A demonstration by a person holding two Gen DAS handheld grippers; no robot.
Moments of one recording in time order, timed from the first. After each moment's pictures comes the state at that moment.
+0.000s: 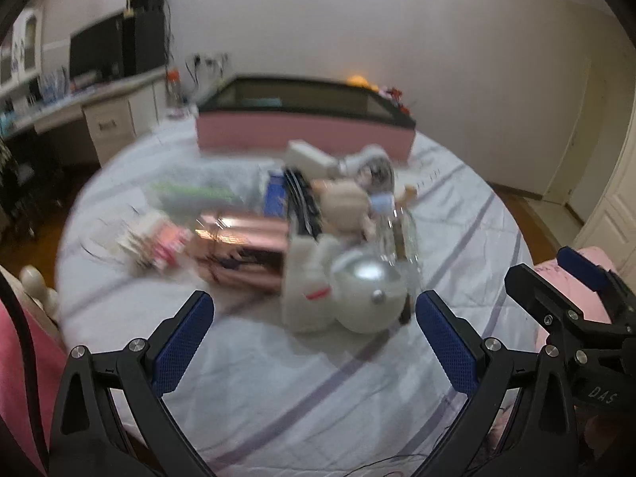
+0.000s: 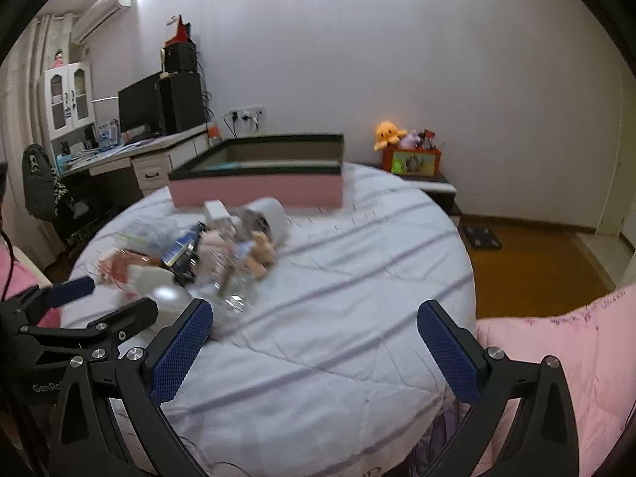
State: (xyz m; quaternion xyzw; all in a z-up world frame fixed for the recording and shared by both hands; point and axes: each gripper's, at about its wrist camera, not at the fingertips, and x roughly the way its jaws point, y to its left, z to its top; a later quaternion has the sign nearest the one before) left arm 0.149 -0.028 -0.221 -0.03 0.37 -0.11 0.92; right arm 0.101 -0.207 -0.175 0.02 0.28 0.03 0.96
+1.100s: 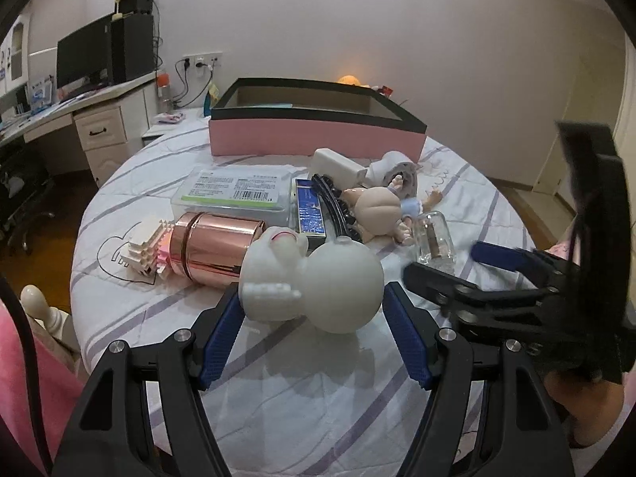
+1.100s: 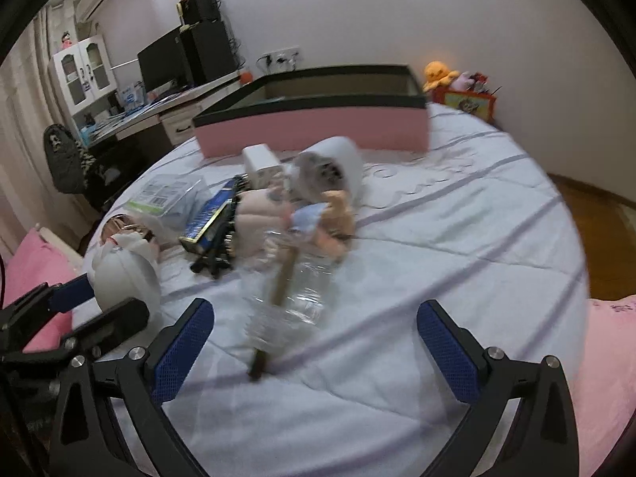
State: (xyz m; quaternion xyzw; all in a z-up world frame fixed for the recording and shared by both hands) left arm 0.155 0.012 -0.210 -0.01 0.36 -0.13 0.92; right arm 0.179 -0.158 -0.206 0.04 0.38 0.12 0.91
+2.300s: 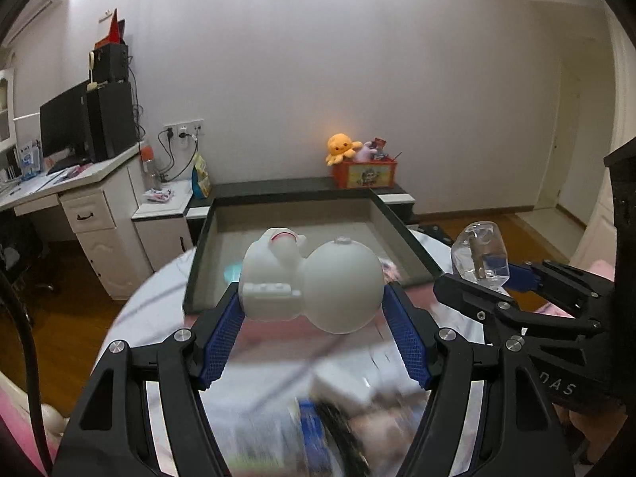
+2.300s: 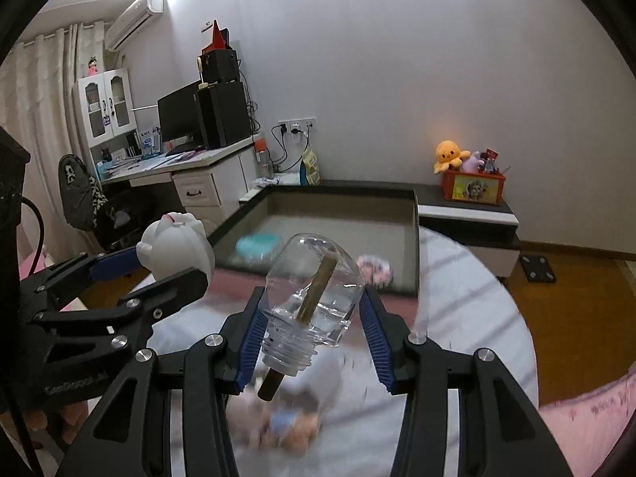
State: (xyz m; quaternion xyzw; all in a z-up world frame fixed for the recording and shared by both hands) left arm 0.301 -0.025 -0.108 0.02 0.27 -0.14 0.95; right arm 0.258 -0.180 -0.103 0.02 0.27 0.14 0.95
